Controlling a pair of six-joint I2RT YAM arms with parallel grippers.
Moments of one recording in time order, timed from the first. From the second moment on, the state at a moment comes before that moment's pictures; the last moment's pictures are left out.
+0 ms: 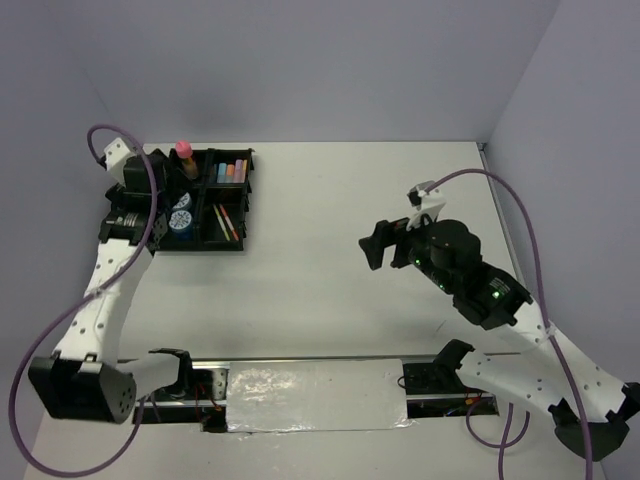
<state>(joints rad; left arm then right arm) -0.03 1.20 1.18 -0.48 -0.46 -0.67 0.74 0.77 0.93 -0.47 0.17 0.31</state>
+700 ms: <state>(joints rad) -0.16 0.40 0.89 -0.79 -0.43 -0.42 0.74 0.36 1.15 -0.82 0.44 0.24</state>
